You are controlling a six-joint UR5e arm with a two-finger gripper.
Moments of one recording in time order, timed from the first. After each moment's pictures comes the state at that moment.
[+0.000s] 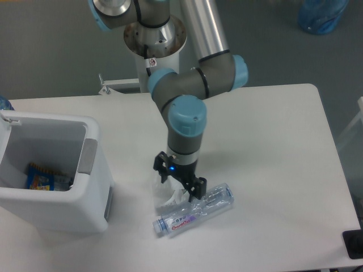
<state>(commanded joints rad) 2.36 -1.94 -1.82 -0.81 1.44 0.99</state>
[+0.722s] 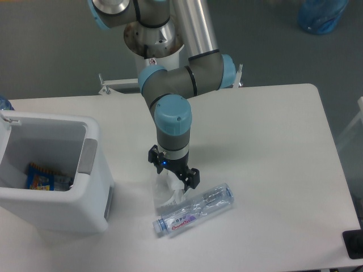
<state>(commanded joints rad) 2.35 -1.97 -1.83 -0.81 1.54 0.95</state>
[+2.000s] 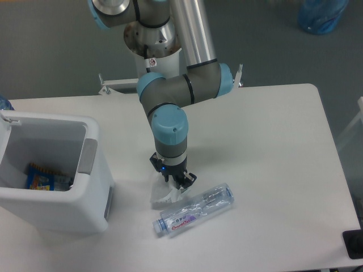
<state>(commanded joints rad) 2.34 -2.00 -1.82 -0.82 1.56 0.95</state>
